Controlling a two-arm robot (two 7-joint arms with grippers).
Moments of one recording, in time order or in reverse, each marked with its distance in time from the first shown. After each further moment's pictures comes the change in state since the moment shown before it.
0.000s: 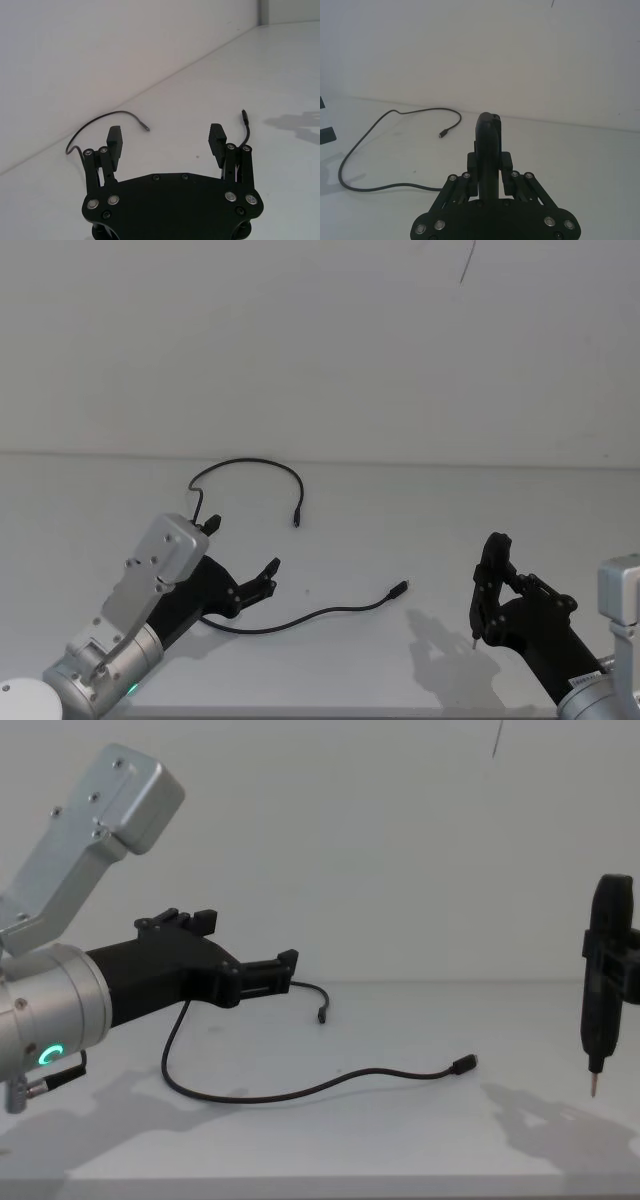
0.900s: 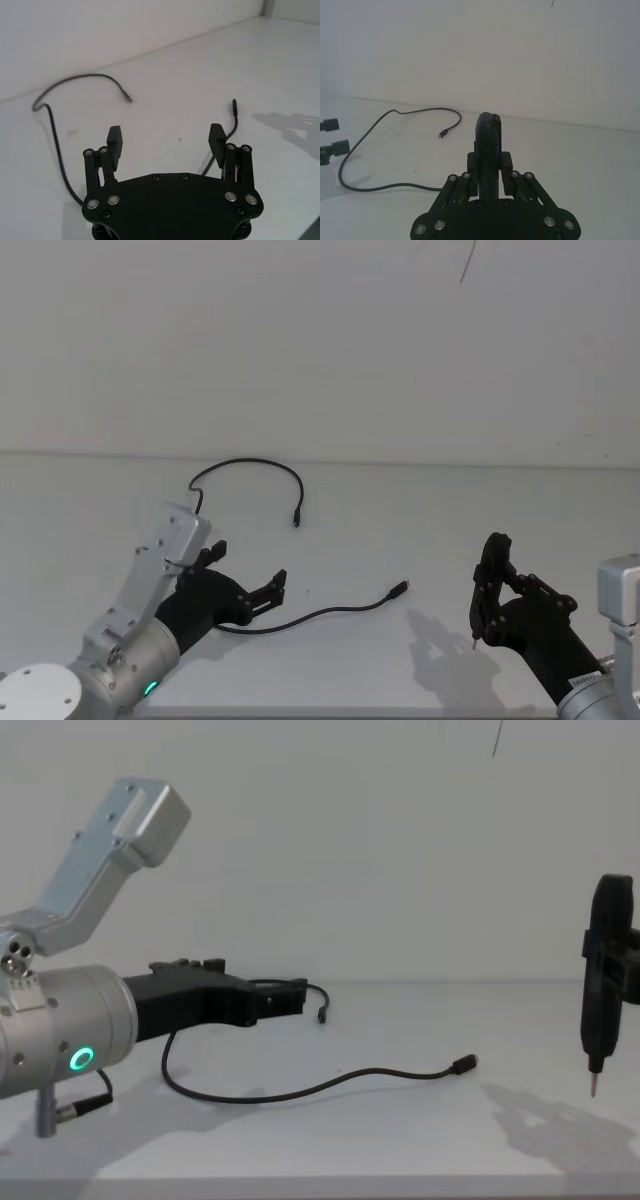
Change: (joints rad) left arm 0.000 -0.079 -0.045 0.013 -0.122 0.200 -0.017; right arm 0.000 0.000 0.000 0.000 0.000 0.000 0.000
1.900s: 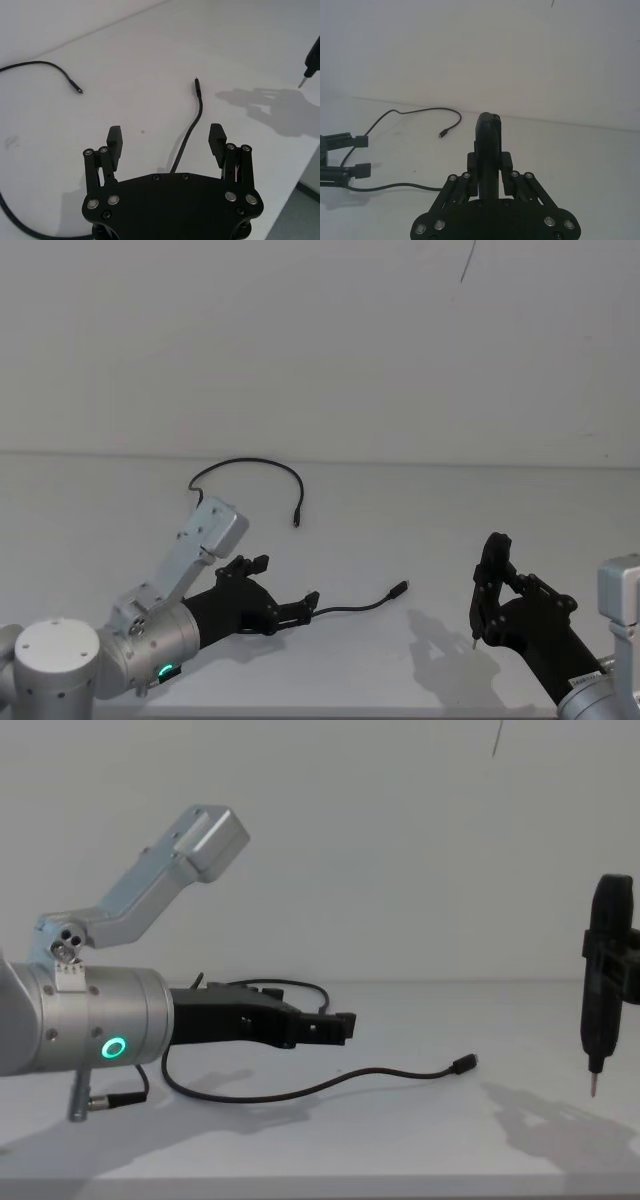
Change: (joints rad) left arm -0.144 -0.004 0.064 0.139 -0.019 0.090 -0.226; right arm 0.000 0.000 0.000 0.000 0.000 0.000 0.000
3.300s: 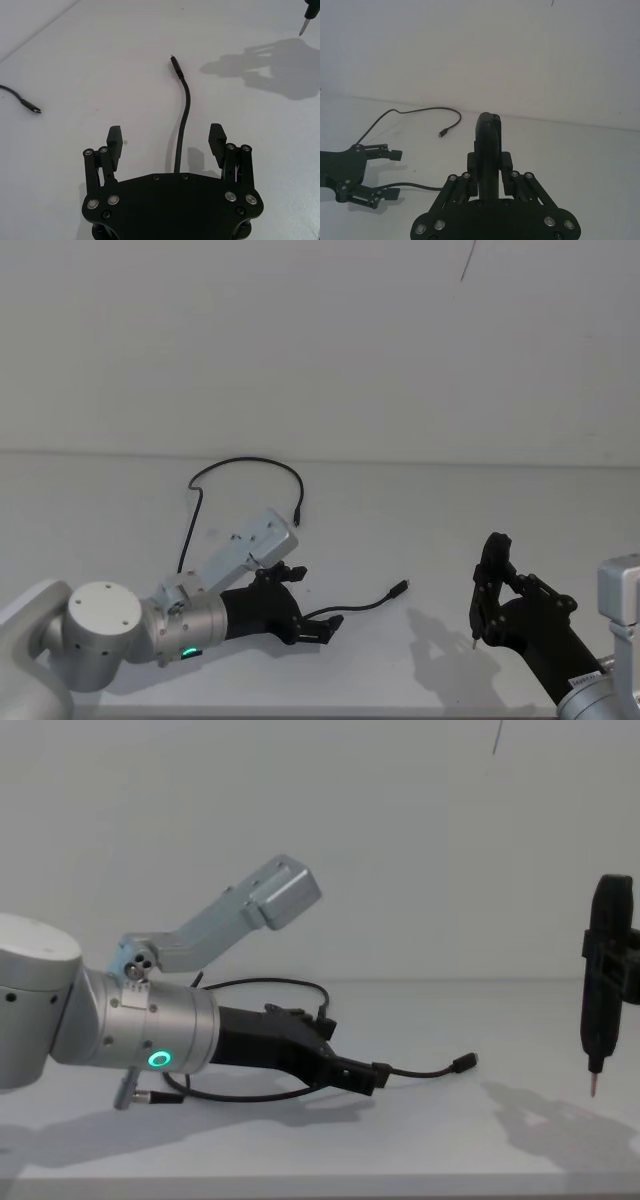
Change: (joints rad) left arm -0.237 -0.058 0.161 0.347 0.121 -0.160 -0.217; right arm 0.000 0.000 0.000 0.000 0.000 0.000 0.000
